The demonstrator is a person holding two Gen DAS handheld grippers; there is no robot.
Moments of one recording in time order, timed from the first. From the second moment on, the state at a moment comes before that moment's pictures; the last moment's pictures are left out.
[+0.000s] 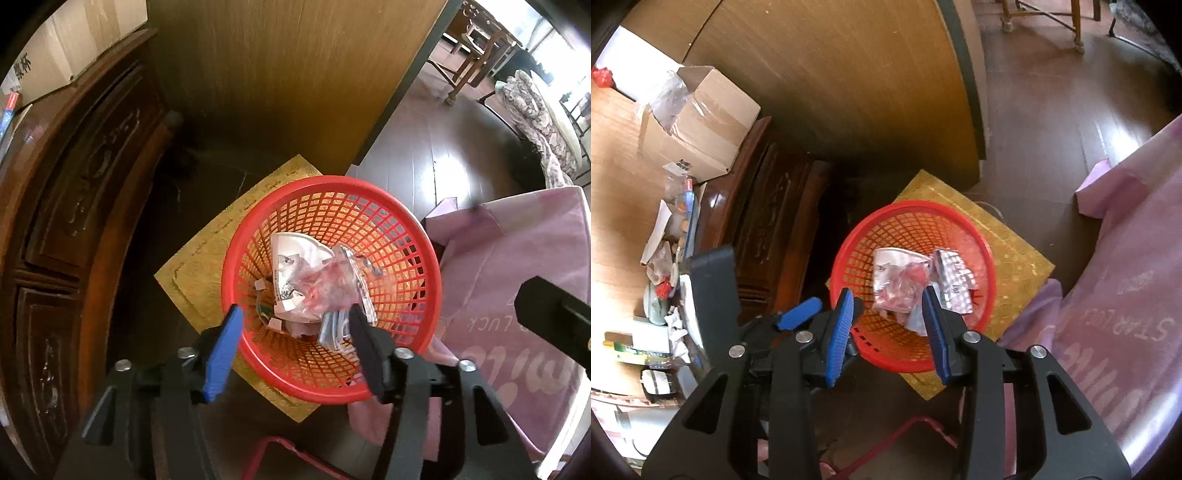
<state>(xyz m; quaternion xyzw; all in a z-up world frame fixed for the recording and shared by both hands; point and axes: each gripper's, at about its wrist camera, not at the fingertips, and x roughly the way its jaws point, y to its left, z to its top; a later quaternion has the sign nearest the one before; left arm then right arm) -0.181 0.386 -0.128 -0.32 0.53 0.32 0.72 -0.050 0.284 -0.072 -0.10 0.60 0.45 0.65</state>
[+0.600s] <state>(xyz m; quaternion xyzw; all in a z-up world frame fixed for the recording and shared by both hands) -0.196 0.362 -0.073 -0.29 0.53 0.34 0.72 -0.068 0.246 -0.020 -0.20 0.55 0.42 0.69</state>
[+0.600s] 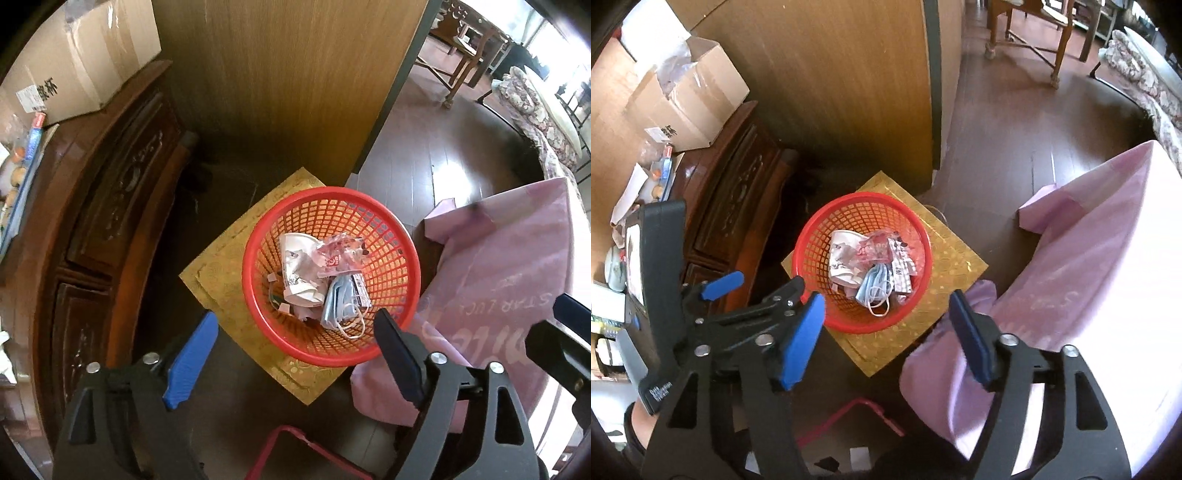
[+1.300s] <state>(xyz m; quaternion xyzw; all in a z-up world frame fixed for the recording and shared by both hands) -0.214 0.356 -0.032 -0.27 0.51 0.36 0.73 -0.083 0.235 -0.018 -0.17 0.55 0.41 0.71</state>
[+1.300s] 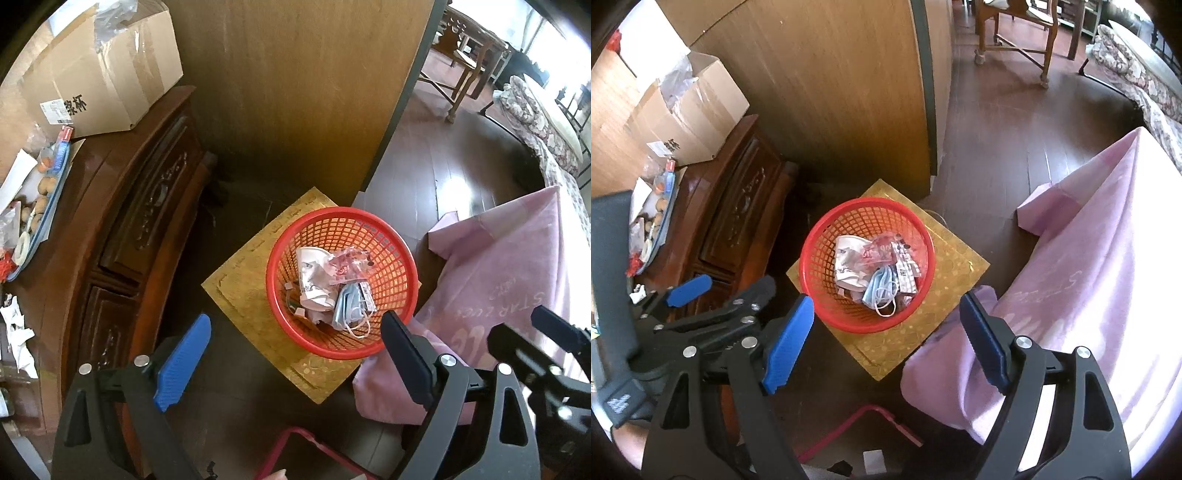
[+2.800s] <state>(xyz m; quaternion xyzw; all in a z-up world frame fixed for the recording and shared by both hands) -0.218 0.366 -0.034 -0.26 0.52 0.39 0.72 -0.071 0.223 -0.043 -0.13 0.58 0.38 0.71</state>
